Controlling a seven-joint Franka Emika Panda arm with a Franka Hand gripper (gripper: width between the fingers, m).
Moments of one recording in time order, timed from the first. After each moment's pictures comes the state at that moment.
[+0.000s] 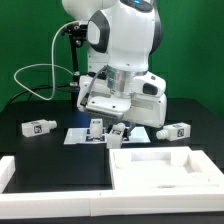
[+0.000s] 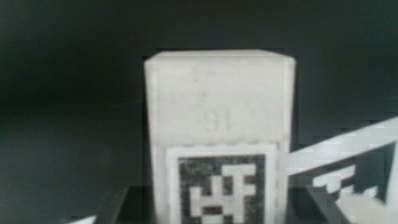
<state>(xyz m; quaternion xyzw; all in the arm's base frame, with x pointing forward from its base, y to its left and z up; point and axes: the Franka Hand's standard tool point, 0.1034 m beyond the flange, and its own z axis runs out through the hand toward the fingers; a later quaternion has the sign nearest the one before) 0.387 0.004 0.018 -0.11 -0.99 0.08 0.07</state>
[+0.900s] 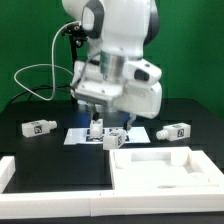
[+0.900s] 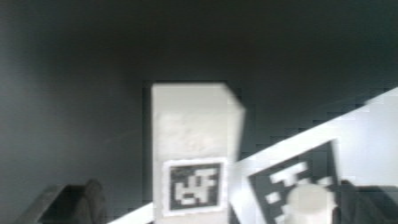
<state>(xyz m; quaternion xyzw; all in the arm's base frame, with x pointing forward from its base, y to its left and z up) 0.416 -0.016 0.067 -0.26 -0.96 0.08 0.01</state>
